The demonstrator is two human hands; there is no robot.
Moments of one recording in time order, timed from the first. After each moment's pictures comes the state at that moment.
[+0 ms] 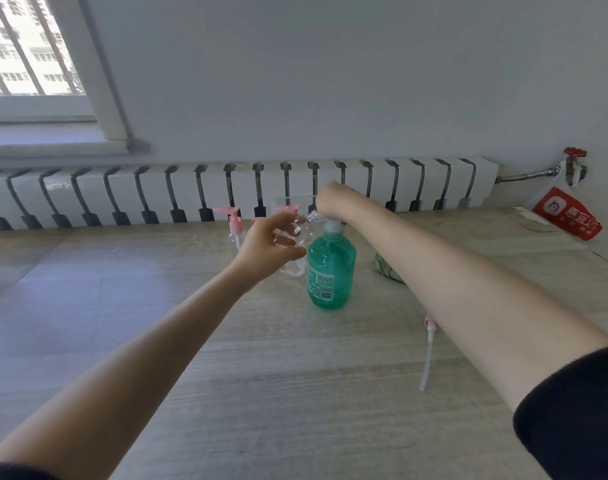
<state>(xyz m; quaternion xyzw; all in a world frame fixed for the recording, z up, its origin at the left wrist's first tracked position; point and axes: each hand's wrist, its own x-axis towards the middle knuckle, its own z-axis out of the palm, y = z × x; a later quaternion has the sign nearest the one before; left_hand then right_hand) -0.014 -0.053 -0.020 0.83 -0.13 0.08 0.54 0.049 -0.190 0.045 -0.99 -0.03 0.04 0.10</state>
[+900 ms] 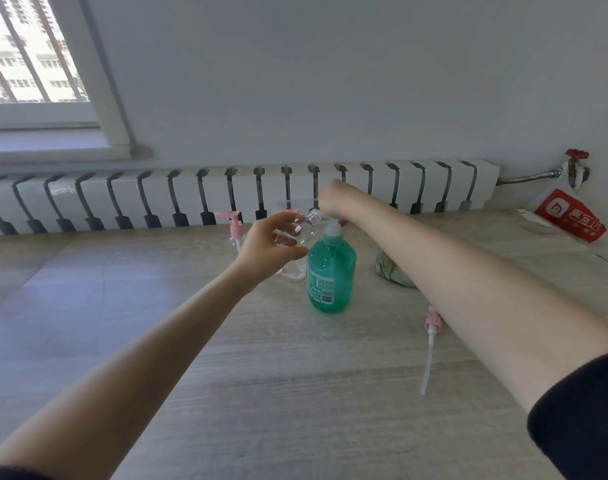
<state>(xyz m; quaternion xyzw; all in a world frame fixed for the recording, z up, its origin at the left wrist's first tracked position) -0.014 -0.056 -0.014 0.82 -0.12 0.09 0.55 0.046 -0.193 0.054 -0.99 -0.04 0.04 0.12</state>
